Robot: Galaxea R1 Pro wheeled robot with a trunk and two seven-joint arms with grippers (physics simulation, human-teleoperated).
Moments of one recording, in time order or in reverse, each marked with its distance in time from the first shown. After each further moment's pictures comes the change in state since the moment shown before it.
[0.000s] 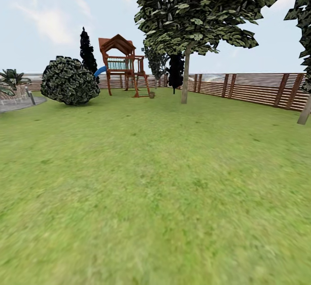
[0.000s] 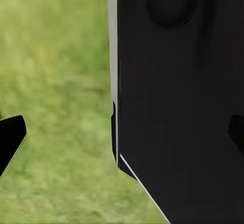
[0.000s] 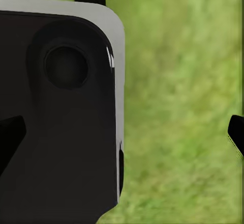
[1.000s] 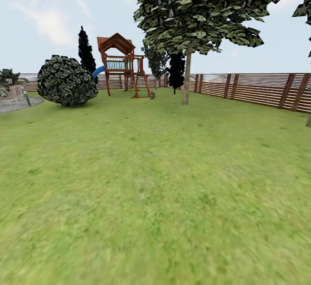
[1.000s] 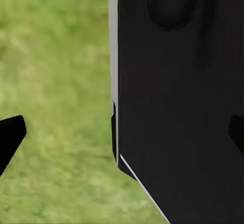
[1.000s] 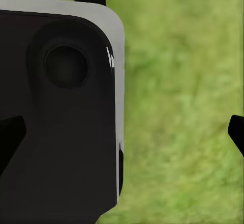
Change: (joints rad) left arm 0.000 0.001 0.000 -0.001 0.001 0.000 -0.001; right arm 0.000 0.000 0.001 0.000 0.002 0.000 0.000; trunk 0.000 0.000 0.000
